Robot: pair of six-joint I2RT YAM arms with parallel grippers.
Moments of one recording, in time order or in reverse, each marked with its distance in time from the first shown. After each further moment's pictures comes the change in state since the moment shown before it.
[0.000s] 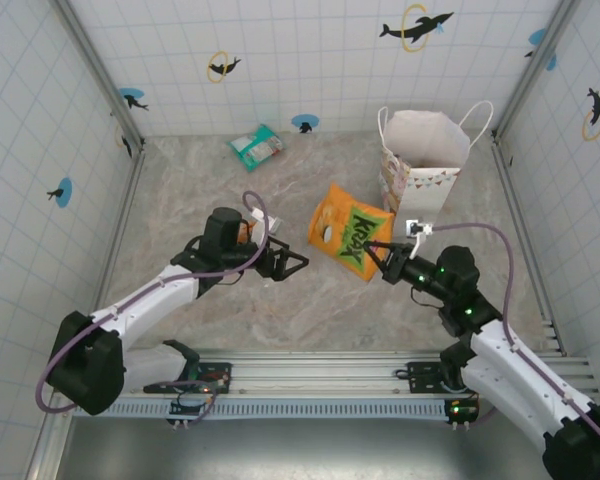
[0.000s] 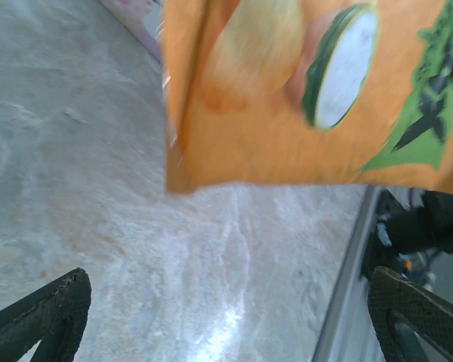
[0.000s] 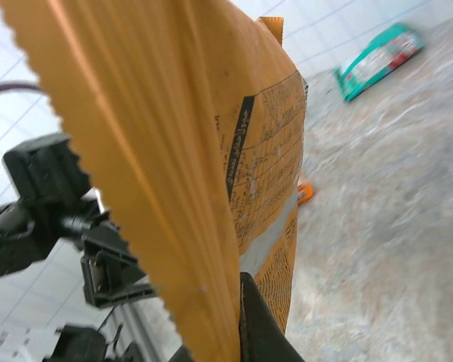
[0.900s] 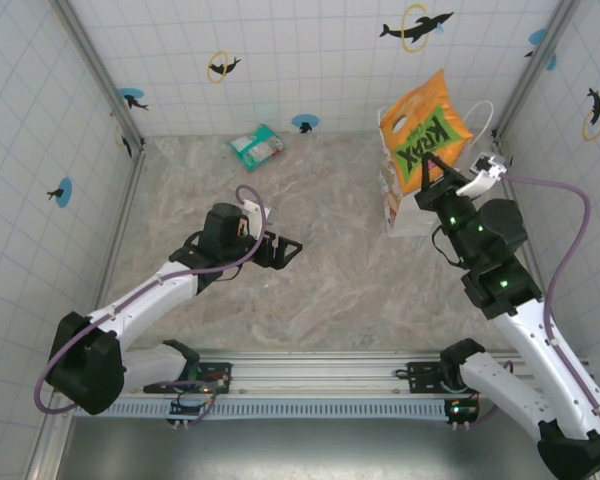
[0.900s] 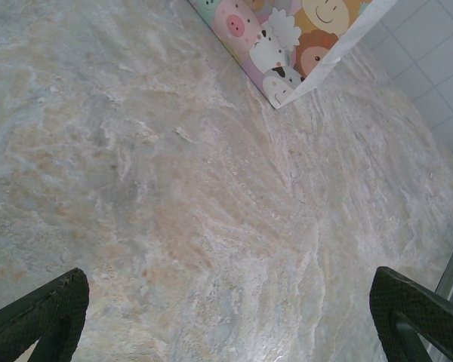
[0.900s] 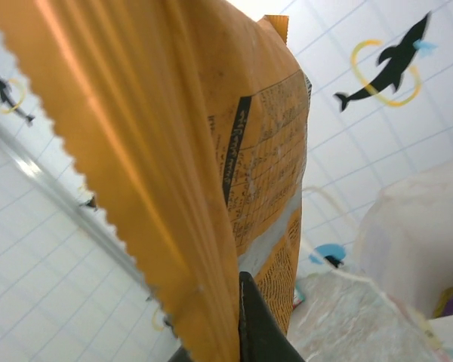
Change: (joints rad) left arm 0.000 0.002 0.043 -0.060 -0.225 -0.021; right arm -0.023 0.121 0.561 -0.219 0.625 -0.060
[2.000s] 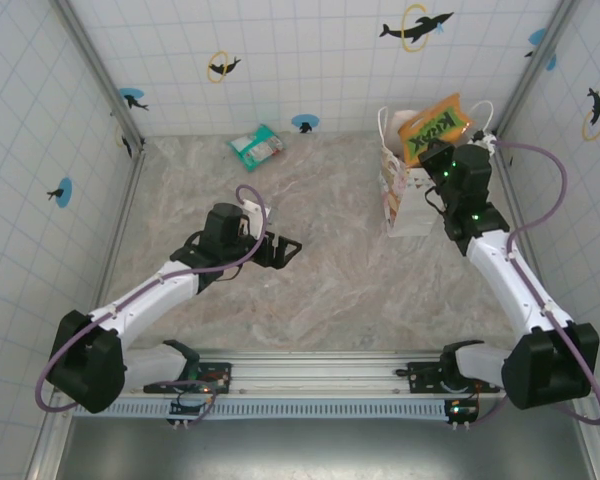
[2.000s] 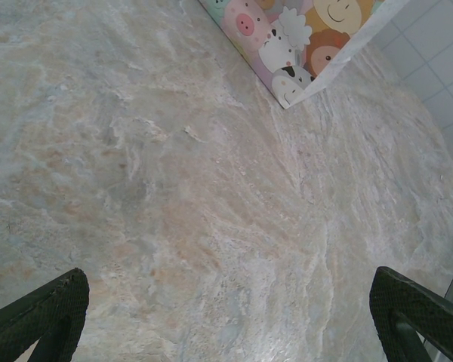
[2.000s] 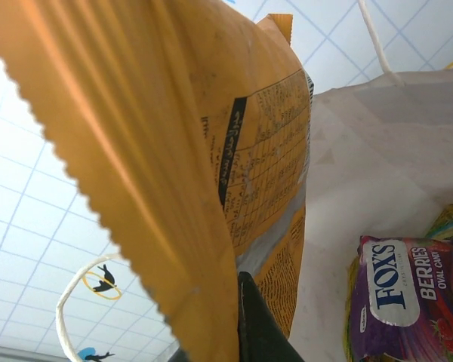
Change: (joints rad) left arm 0.000 0.011 0.000 0.000 -0.019 0.000; right arm -0.253 0.431 0.093 0.039 -0.049 0.322
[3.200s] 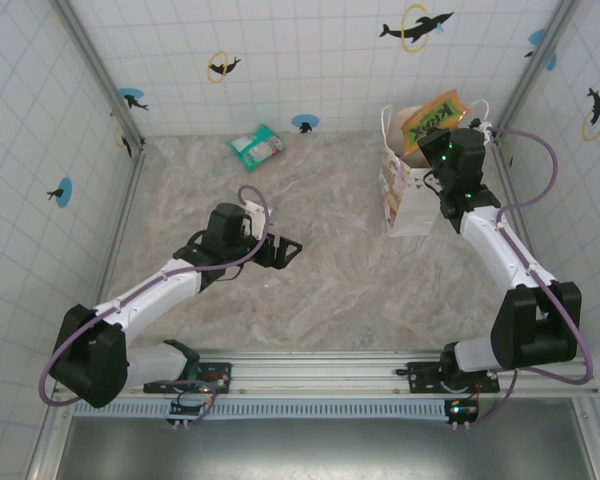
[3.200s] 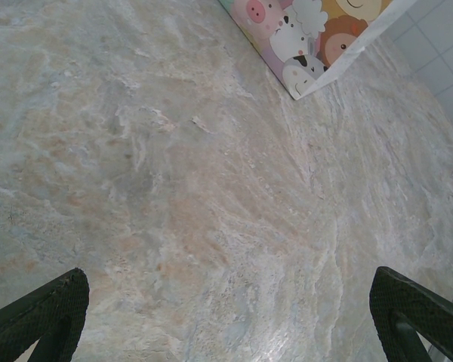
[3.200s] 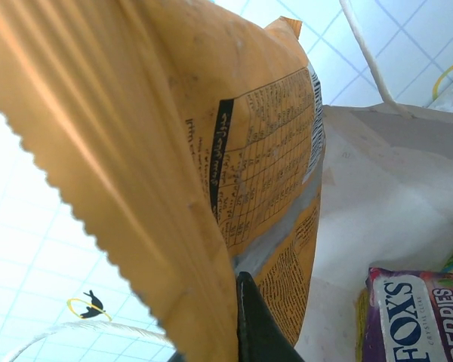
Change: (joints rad) left arm 0.000 0.028 0.000 0.003 -0.008 0.000; right arm -0.054 0.188 0.093 0.079 -0.038 0.016
